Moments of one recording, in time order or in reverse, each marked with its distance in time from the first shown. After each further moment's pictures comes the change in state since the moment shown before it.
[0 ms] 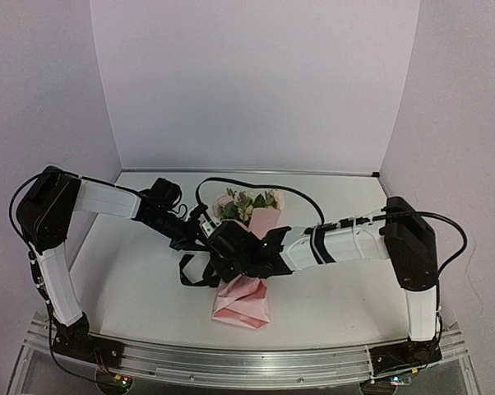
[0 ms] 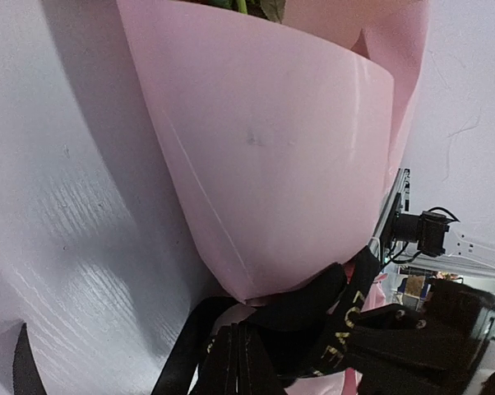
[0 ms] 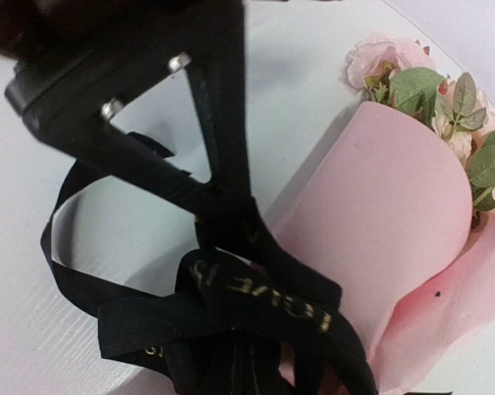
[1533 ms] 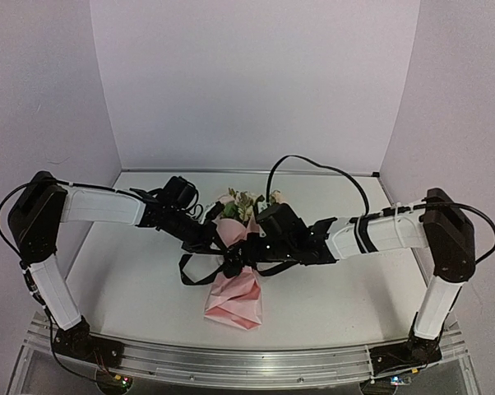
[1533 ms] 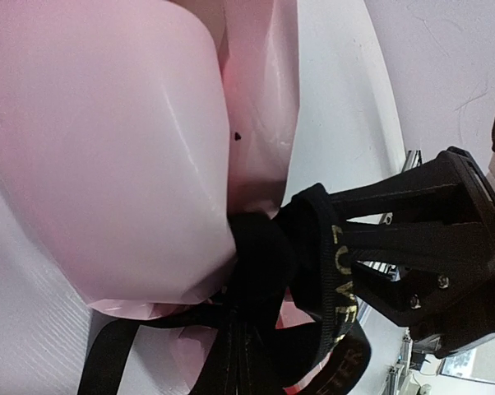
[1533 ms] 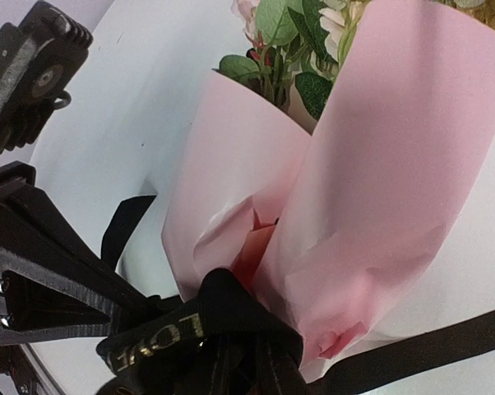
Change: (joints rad) left arm -0.185 -0.109 -0.007 0.010 -0.157 -0.063; right arm -0.166 -0.235 -0.334 0.235 -0.276 0.507
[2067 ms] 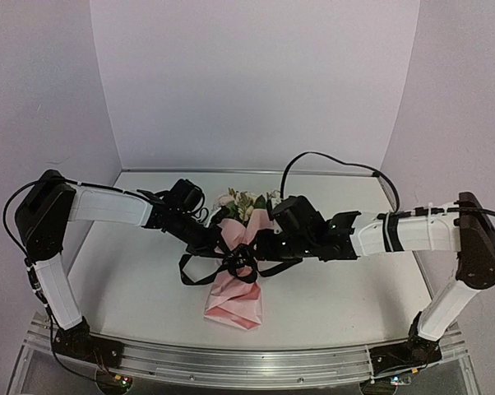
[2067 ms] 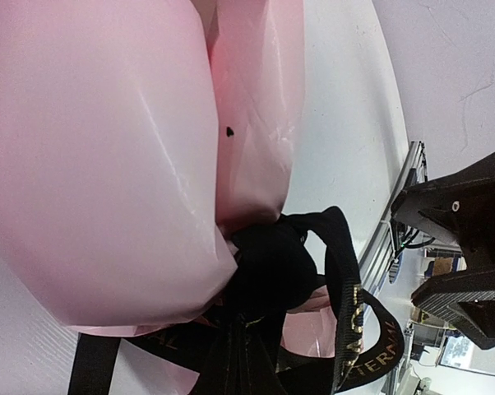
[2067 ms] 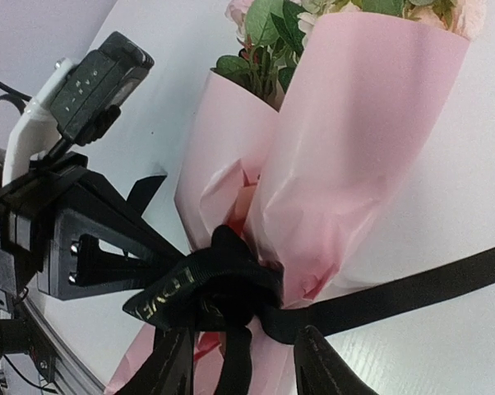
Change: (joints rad) left arm -0.024 0.051 0.036 -0.012 0.009 0.005; right arm -0.002 -0.177 -0.053 -0.157 -0.028 0.034
